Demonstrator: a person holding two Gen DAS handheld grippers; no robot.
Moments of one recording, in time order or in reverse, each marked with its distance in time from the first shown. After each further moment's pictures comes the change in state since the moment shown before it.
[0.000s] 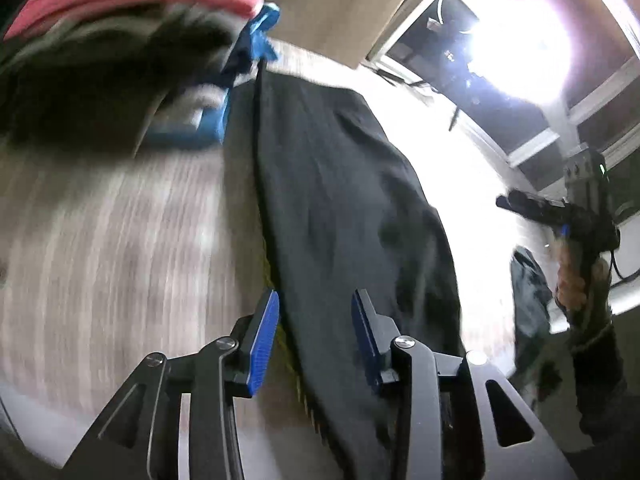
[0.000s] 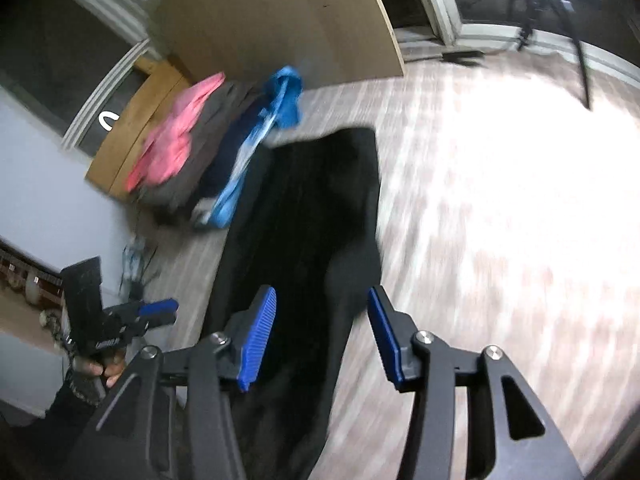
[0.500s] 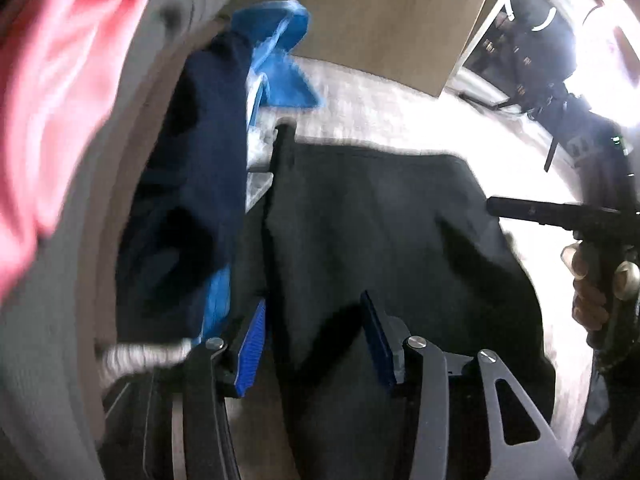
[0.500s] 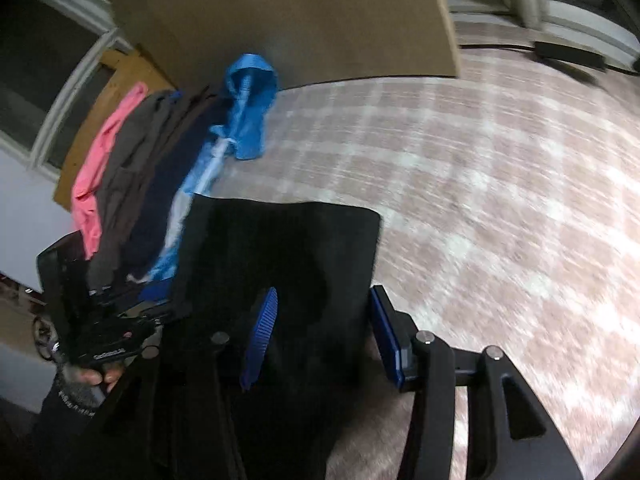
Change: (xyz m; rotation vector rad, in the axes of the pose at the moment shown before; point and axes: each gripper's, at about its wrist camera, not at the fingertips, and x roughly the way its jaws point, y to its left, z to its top) left arm 0.110 0.015 0.122 0.027 -0.034 0.207; right arm 0.147 -0.038 0.109 -0.072 0.097 0.136
